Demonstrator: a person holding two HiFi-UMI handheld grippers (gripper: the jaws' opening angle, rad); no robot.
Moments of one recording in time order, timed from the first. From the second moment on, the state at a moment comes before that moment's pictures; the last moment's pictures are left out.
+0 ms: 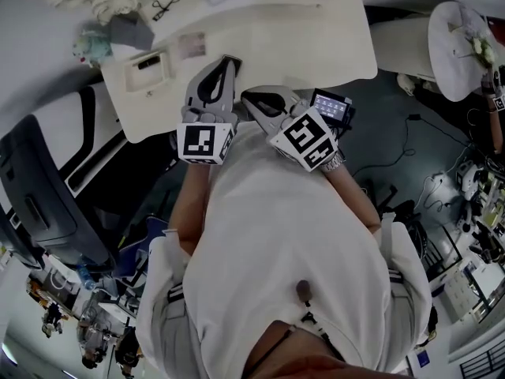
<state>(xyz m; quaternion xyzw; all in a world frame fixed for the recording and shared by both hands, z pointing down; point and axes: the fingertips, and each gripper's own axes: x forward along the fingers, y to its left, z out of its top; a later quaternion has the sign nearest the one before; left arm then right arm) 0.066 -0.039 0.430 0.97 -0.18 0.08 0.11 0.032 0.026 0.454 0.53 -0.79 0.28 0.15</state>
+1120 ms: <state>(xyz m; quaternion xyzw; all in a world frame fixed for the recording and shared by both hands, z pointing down) 0.053 -0.021 0.704 0.88 -0.13 0.43 0.14 0.139 0.072 0.456 0.71 -0.62 0.31 0.06</state>
